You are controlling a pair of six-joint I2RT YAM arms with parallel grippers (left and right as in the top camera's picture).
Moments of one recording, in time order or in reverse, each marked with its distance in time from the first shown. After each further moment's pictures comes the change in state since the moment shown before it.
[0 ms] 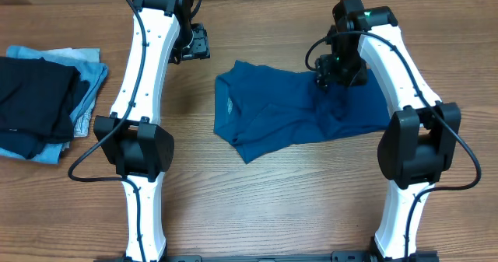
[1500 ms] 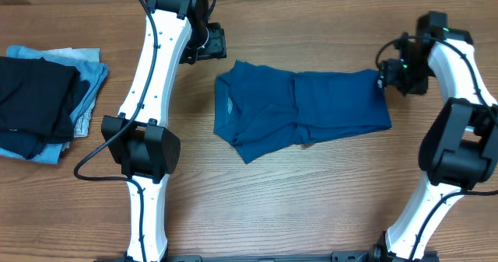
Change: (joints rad) left arm -0.056 0.000 0.000 0.041 0.121 0.000; right arm -0.397 0.000 -0.203 0.256 -0.098 -0.215
